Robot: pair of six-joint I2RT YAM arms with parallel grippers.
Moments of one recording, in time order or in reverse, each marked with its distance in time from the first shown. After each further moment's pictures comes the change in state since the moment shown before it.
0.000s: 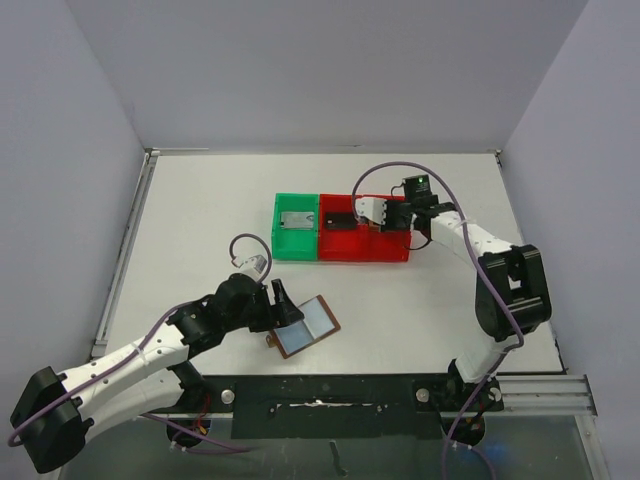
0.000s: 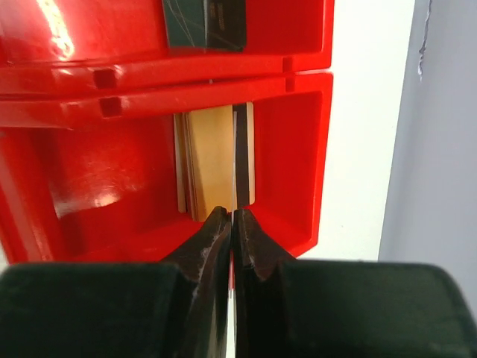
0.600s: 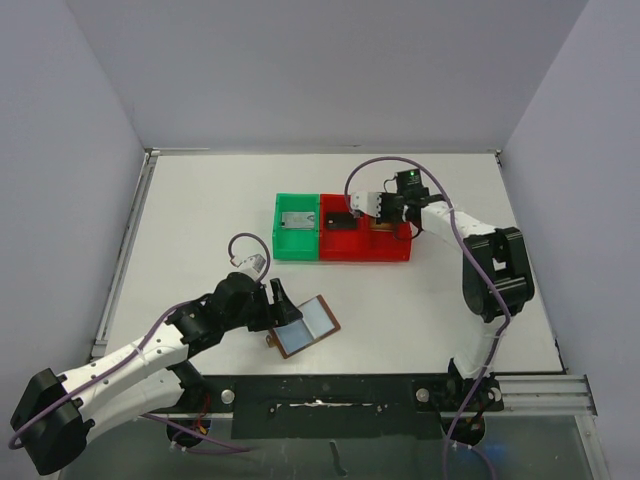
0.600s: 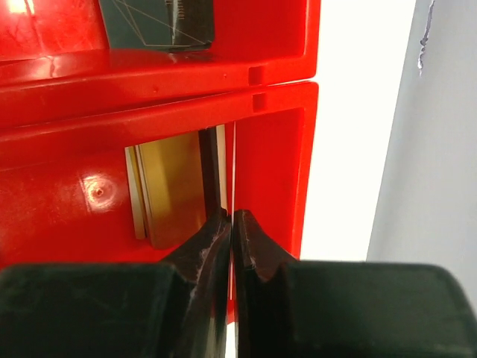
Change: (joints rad) left arm 0.023 -0.003 0.000 -0.010 0.012 0.015; right arm -0.006 0.182 0.130 0.044 0.072 -0.034
